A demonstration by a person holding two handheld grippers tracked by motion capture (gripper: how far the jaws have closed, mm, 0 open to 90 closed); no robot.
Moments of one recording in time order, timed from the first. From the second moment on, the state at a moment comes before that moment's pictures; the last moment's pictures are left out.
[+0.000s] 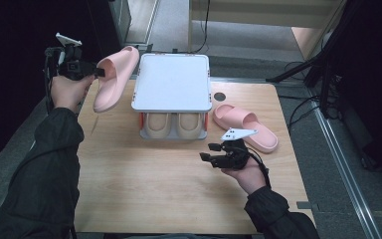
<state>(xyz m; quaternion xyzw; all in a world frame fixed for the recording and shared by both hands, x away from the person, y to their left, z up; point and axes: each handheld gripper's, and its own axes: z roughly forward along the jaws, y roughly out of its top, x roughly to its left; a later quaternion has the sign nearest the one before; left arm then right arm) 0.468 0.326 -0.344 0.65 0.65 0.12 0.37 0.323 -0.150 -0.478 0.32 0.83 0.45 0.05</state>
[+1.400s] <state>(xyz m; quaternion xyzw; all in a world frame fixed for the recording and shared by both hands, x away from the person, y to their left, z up) 0.504 0.213 -0.330 0.72 0.58 0.12 0.36 0.322 -0.151 -0.477 0.31 0.83 0.45 0.04</state>
